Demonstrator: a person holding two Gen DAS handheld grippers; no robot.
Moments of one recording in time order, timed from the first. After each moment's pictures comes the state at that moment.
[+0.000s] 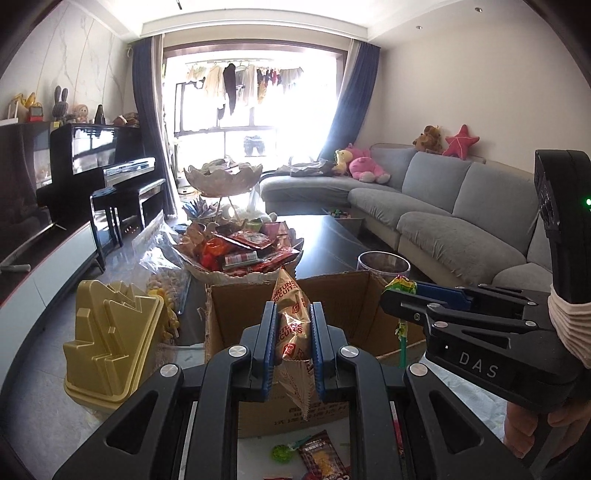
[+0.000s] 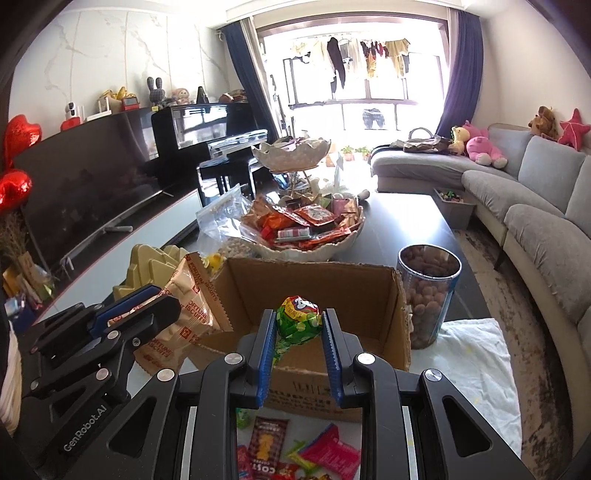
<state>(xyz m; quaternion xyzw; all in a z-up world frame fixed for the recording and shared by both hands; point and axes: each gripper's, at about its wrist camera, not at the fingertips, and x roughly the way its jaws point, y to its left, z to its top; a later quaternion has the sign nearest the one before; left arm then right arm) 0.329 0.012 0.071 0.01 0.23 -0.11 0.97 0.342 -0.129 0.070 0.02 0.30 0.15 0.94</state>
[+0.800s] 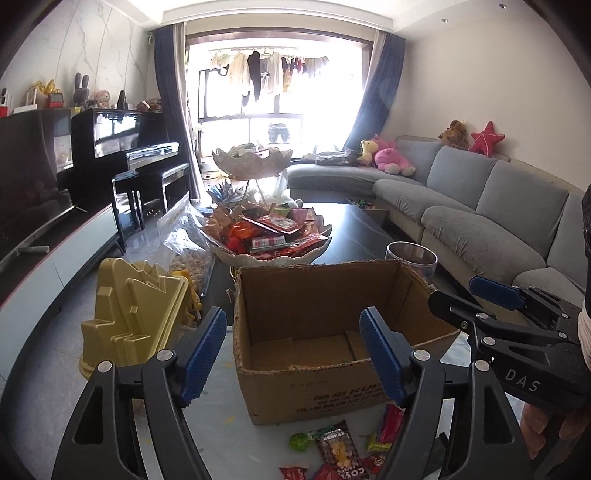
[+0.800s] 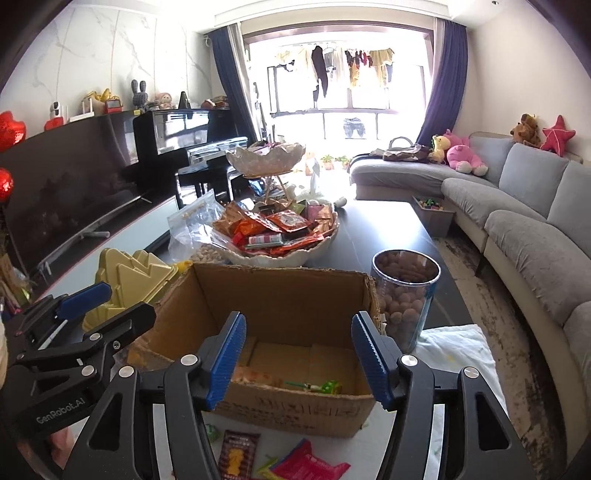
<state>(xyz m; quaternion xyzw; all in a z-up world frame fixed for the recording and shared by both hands) 0.317 0.025 0.067 0.00 0.25 -0.06 0.97 0.343 -0.141 0.060 0.01 0.27 0.11 0.96</state>
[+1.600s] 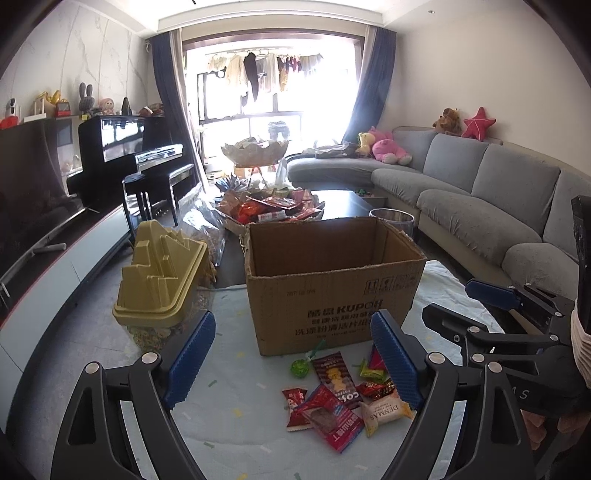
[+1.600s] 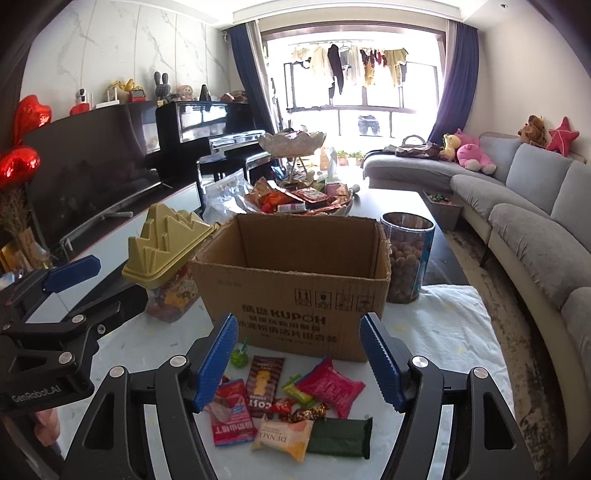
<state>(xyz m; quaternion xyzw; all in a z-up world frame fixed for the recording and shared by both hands) 0.215 0.025 0.049 0.02 0.26 -0.06 0.96 0.246 -0.141 0.040 0.00 0.28 0.14 0.95</state>
